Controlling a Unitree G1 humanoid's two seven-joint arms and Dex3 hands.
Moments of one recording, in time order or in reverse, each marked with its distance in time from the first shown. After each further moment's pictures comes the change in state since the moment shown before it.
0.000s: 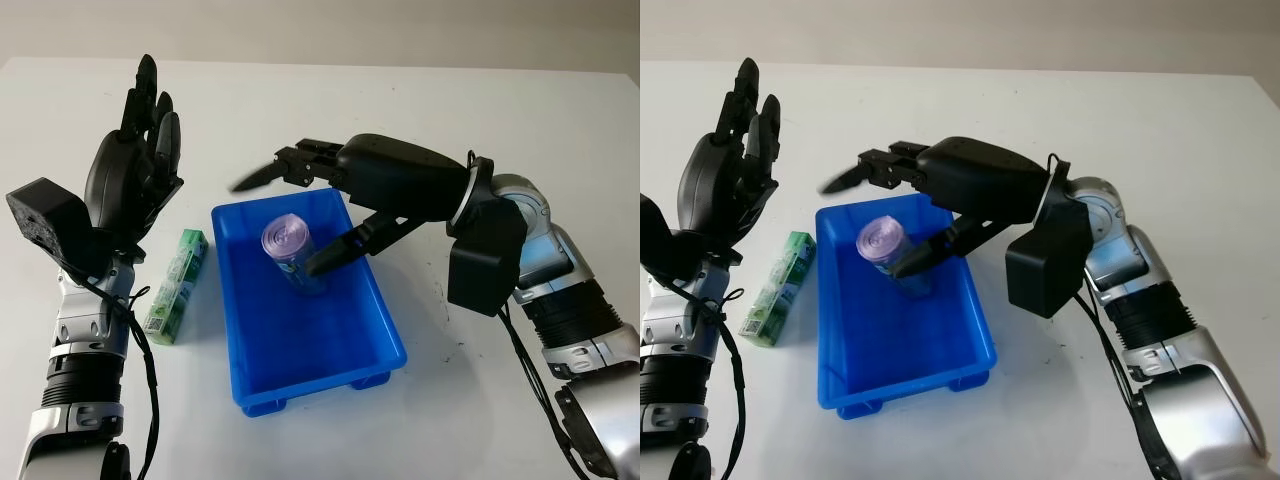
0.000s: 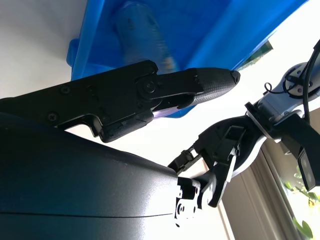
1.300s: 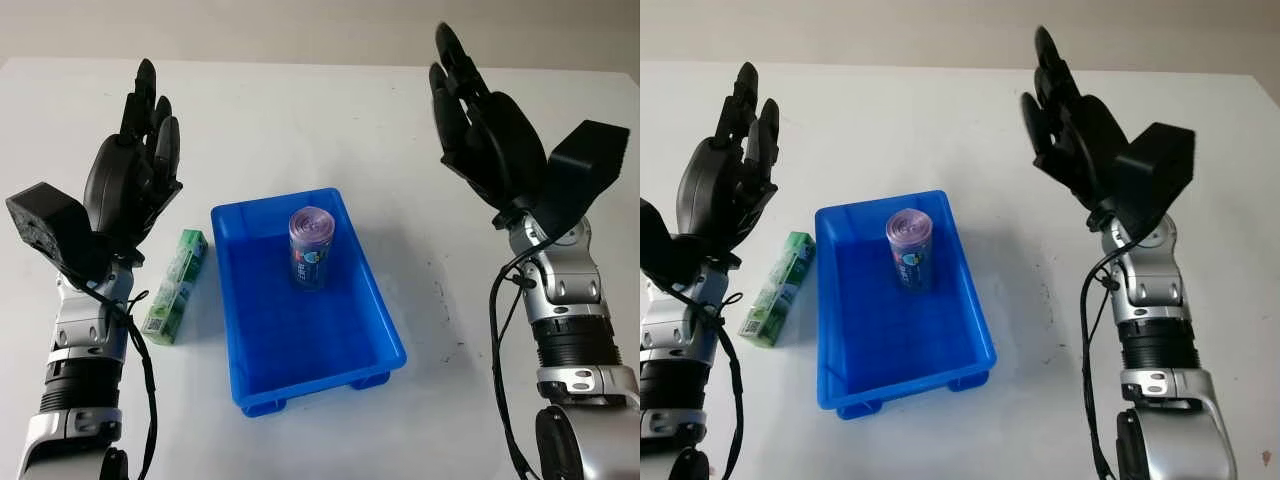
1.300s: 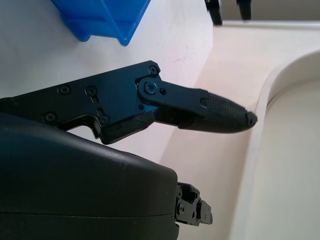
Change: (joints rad) left arm 0.048 0.012 0.007 -0.062 0.001 0.028 0.012; right arm 0.159 0.140 -0.423 0.036 0.399 0.694 -0.285
